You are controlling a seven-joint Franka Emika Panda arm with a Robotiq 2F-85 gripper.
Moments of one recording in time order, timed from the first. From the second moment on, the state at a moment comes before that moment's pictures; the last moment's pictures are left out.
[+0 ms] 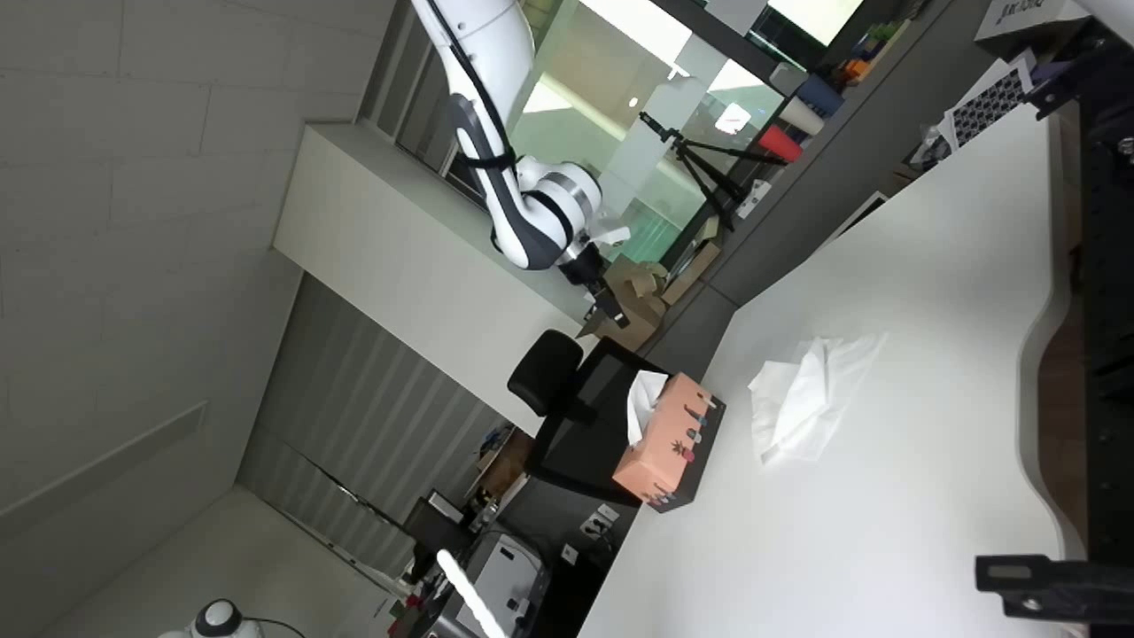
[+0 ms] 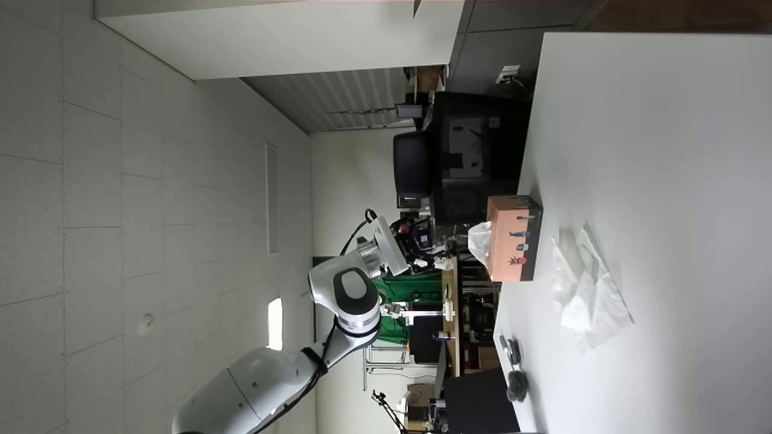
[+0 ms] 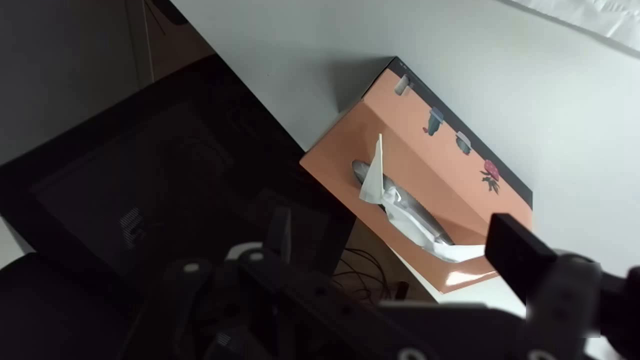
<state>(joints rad) -0.32 0.49 0.18 -1.84 -0.01 2.89 -1.07</state>
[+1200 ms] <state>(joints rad) -0.36 0.72 0.24 -1.45 0.01 2.62 -1.30</state>
